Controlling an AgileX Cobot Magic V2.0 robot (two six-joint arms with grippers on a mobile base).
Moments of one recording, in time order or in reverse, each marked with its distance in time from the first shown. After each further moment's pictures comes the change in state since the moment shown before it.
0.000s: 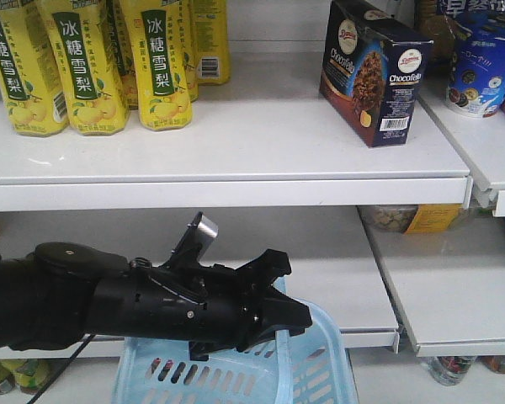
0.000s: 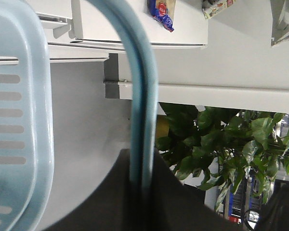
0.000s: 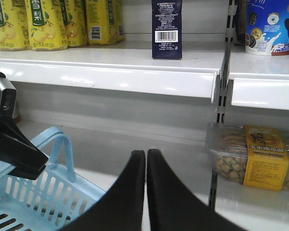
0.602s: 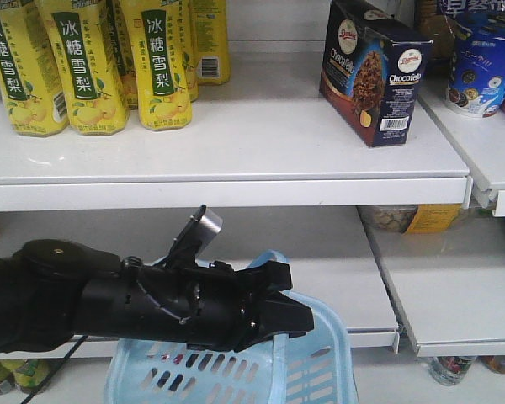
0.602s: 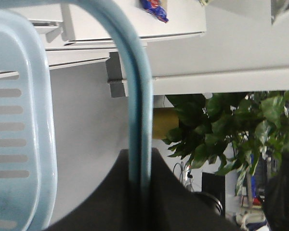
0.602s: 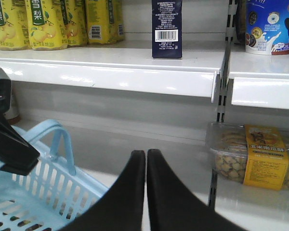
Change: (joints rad) left arm -0.005 -0.042 0.001 0.036 0.020 0.112; right arm 0.000 0.000 0.000 0.000 0.002 0.000
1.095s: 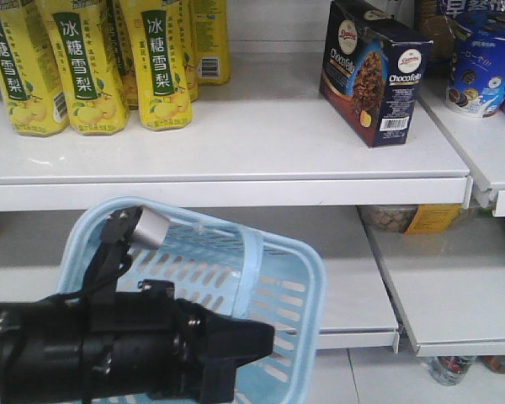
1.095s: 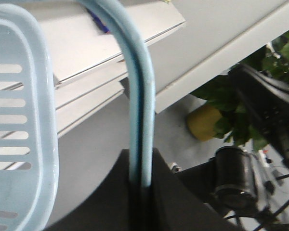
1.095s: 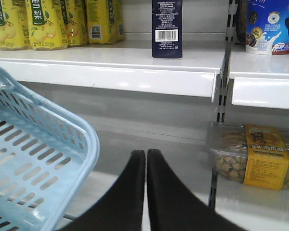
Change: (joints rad) left arm -0.110 -0.388 0.143 0.306 -0.201 0.090; right arm 0.000 0.000 0.000 0.001 0.000 0.000
